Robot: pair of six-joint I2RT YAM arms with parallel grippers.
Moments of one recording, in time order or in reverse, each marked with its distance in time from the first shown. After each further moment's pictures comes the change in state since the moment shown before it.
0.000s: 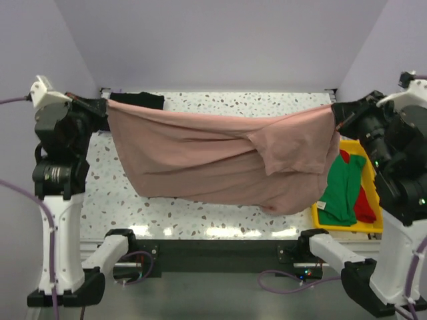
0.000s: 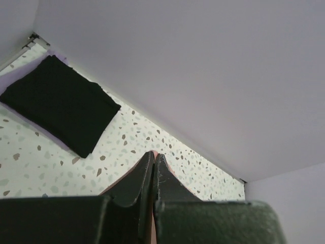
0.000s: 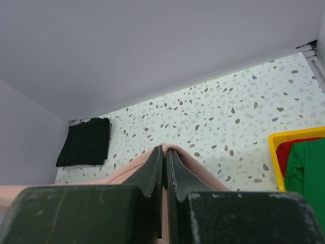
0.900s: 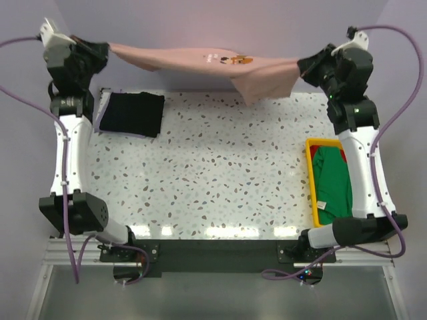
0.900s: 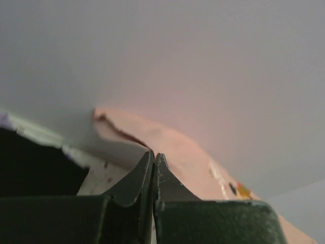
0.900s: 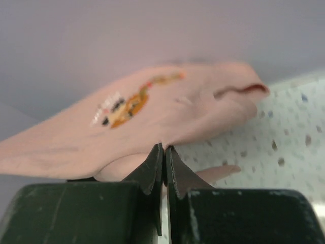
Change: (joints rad) left arm 0.143 0.640 0.336 0.512 0.263 -0.011; right arm -0.019 0.430 -0.066 0.565 -0.108 0.081
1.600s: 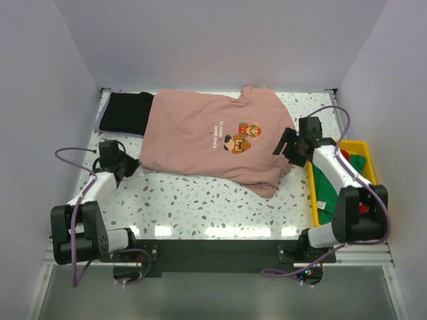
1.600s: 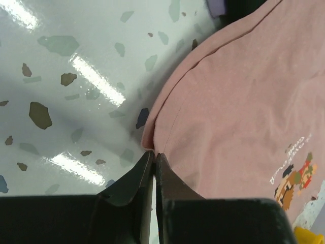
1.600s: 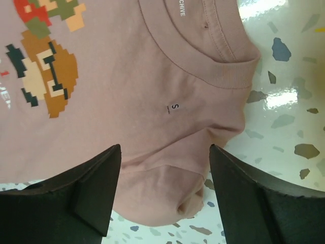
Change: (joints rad) left arm -0.005 -0.255 -1.210 0.026 -0.058 -0.129; right arm -0.038 0.049 -0.842 -0.051 -0.064 0.002
